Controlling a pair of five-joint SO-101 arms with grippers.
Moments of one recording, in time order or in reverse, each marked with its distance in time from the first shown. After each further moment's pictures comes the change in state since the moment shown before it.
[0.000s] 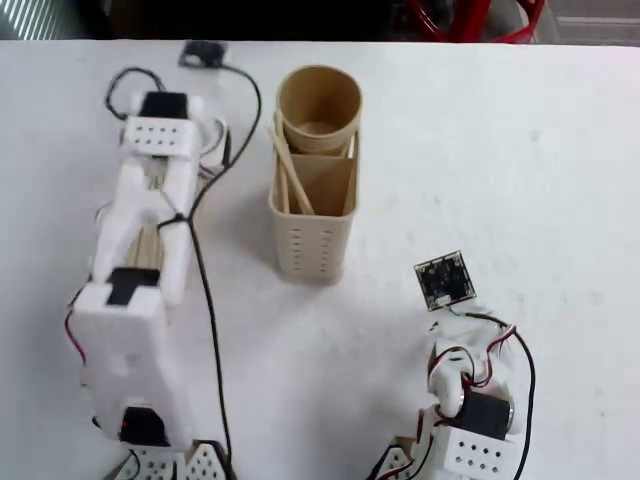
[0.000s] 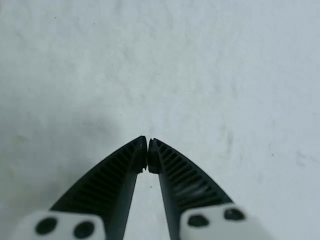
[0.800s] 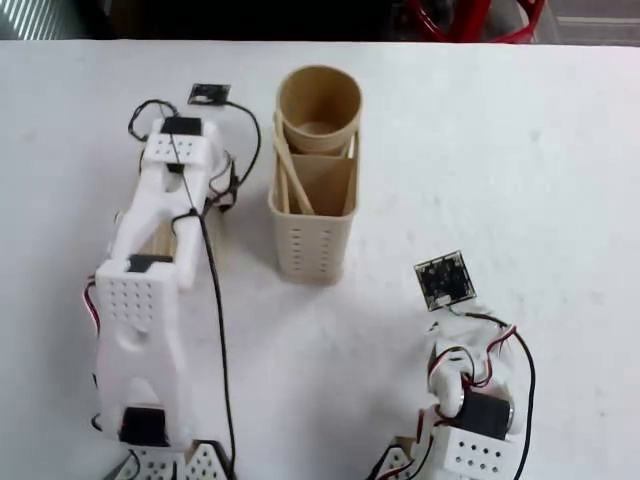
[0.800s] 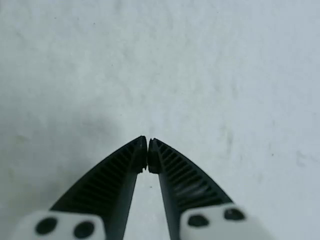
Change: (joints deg) left arm -0.2 18.6 -0.1 -4.8 1.9; right arm 0.0 0.0 0.0 0.0 0.0
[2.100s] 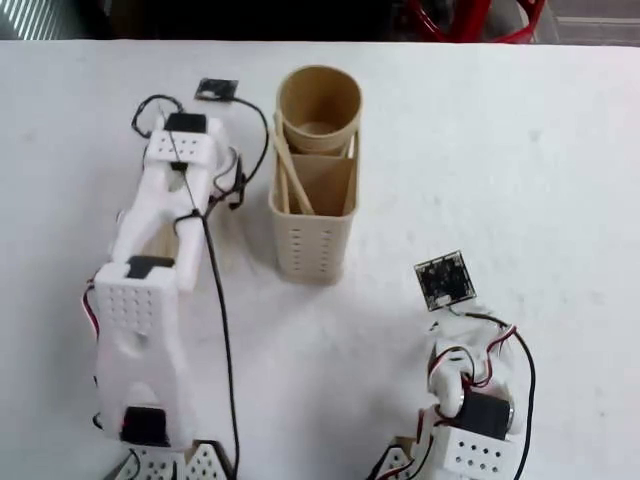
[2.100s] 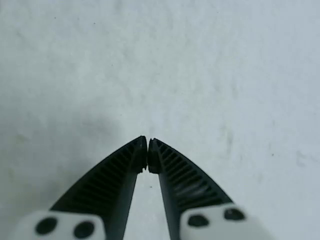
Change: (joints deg) left arm 1.0 -3.6 1.7 1.1 0.6; right arm 0.0 0.0 0.0 0.0 0.0
